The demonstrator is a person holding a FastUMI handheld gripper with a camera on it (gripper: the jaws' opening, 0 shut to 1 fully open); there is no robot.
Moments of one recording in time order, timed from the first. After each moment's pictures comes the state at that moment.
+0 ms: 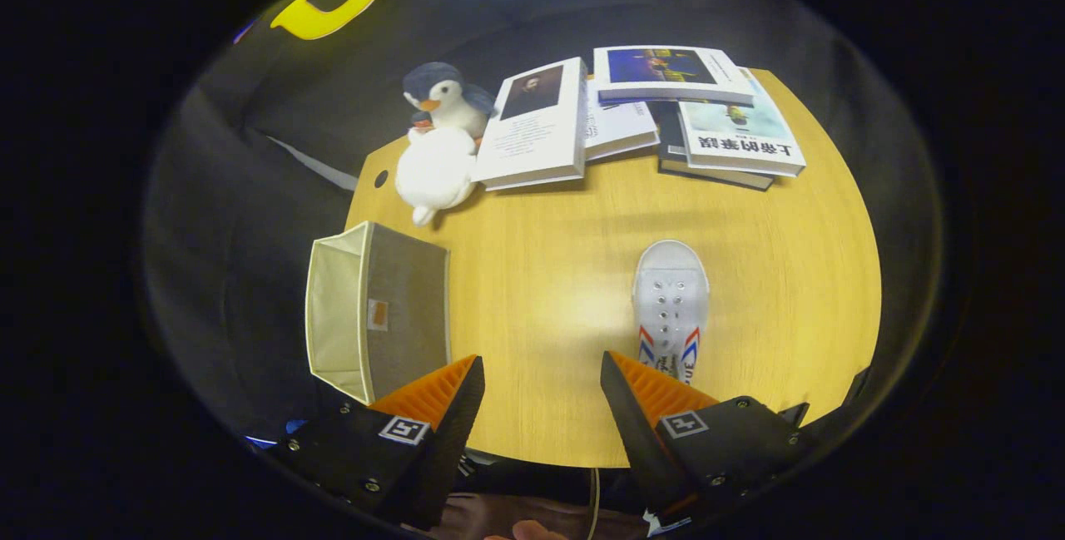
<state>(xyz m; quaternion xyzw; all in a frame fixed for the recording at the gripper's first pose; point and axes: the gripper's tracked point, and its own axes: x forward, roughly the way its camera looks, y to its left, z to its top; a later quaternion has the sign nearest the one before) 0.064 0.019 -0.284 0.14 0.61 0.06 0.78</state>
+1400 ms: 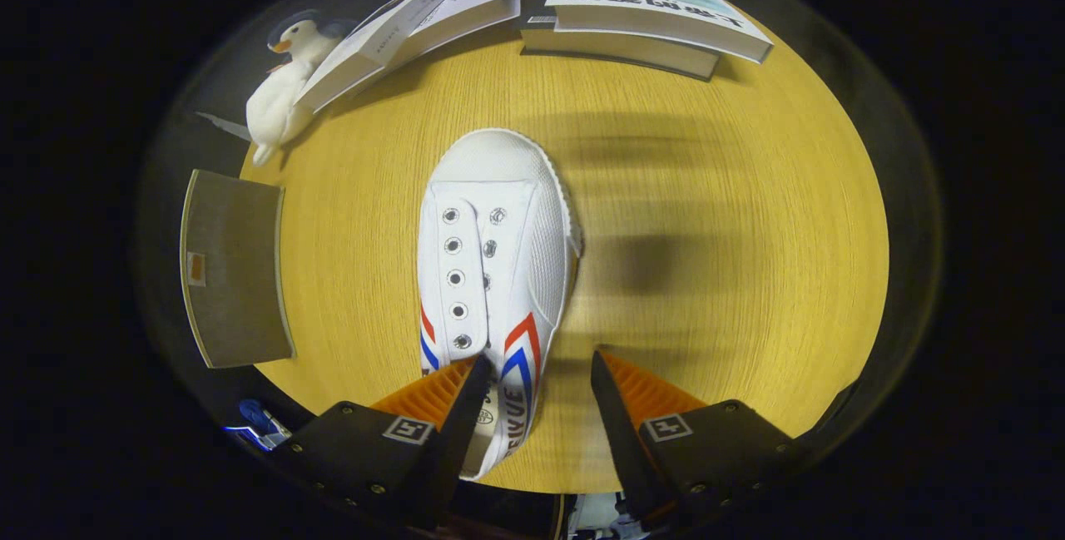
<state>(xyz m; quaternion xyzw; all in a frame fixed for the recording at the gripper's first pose) 0.026 -0.093 -0.450 0.07 0.70 0.02 0.71</state>
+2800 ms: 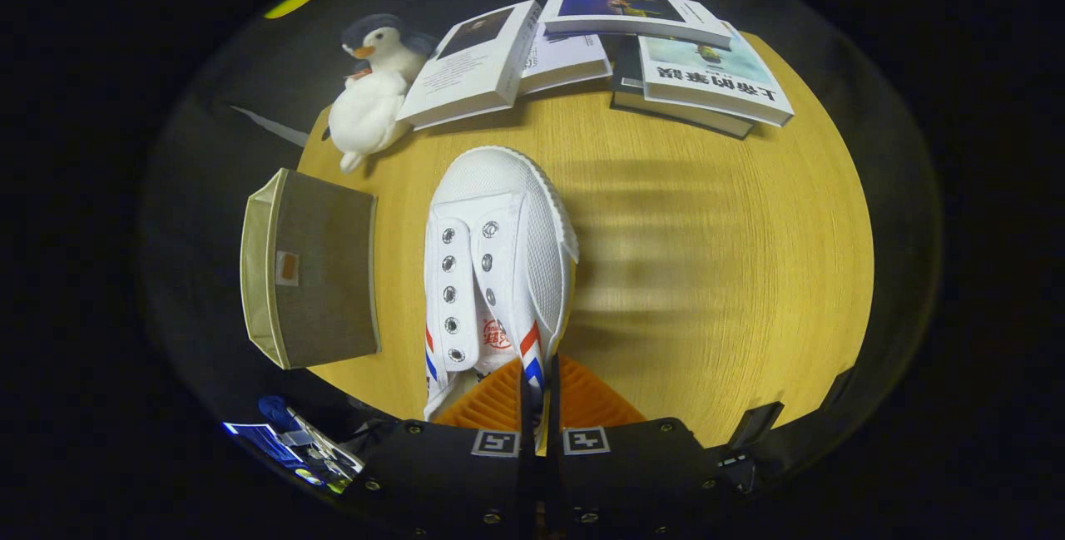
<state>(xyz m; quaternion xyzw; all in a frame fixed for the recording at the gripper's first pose) 0.033 -0.010 -0.340 0.09 0.67 0.07 0.73</state>
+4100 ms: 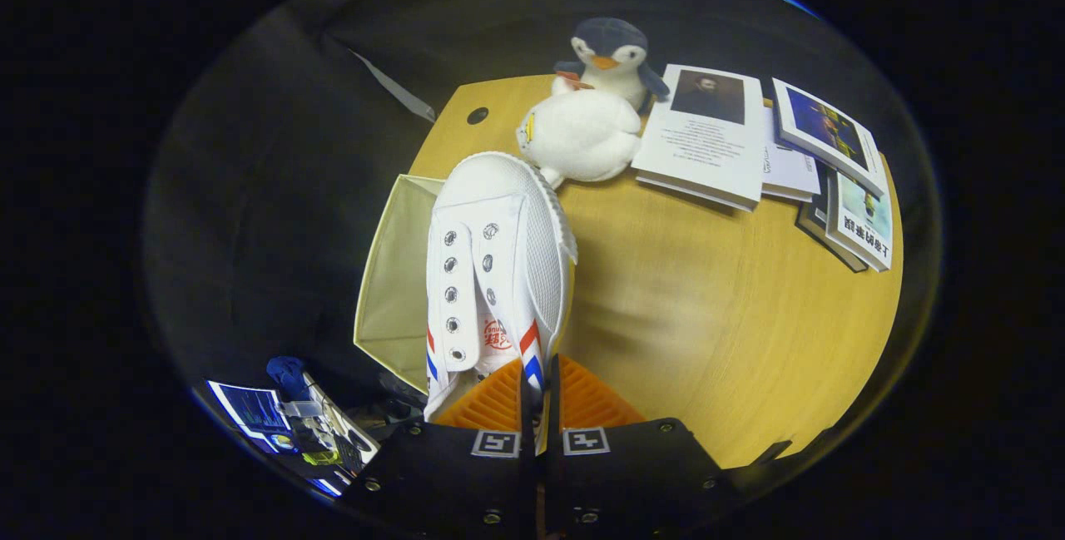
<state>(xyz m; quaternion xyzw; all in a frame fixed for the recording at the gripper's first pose) 0.088 0.205 -0.253 0.04 0.65 0.22 0.73</state>
